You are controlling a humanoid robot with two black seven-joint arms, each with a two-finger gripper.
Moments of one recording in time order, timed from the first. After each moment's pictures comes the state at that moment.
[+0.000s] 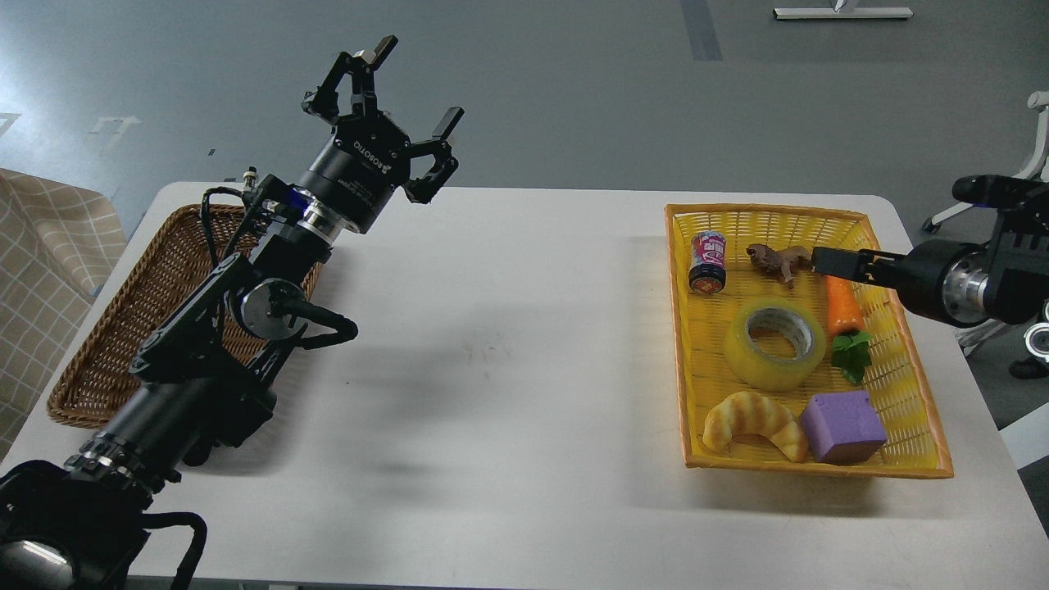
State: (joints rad) left arm -0.58 0.17 -1.12 -1.00 0.40 -0.49 -0.27; right arm 0.68 -0.74 0.71 1.29 -1.60 0.49 -0.22
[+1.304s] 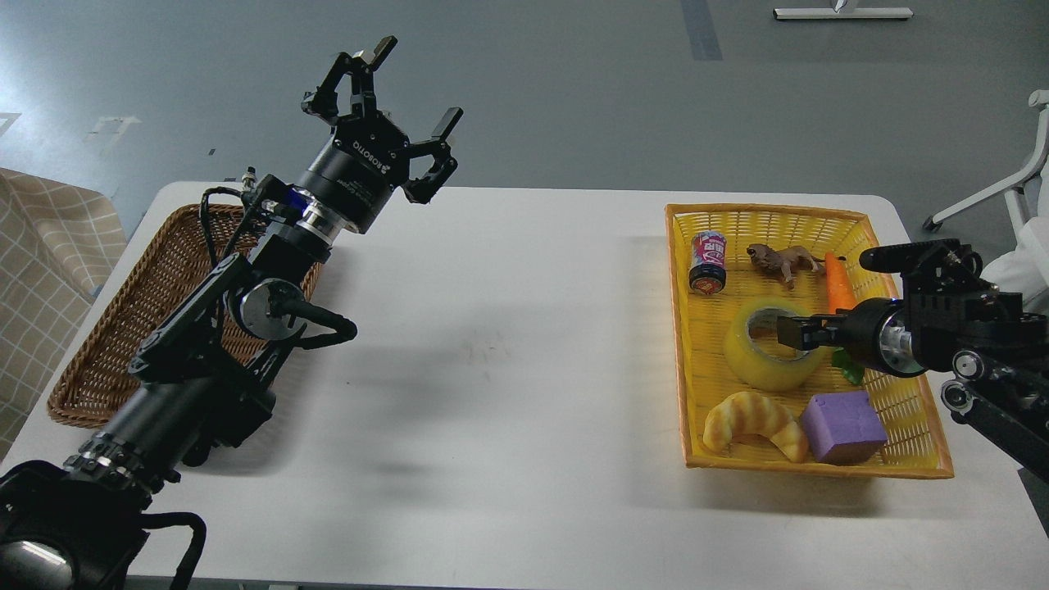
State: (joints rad) left arm -0.58 0.17 -1.13 -1.00 0.40 -0.49 -0.28; right arm 0.68 -0.64 0.56 1.24 -1.76 0.49 -0.22
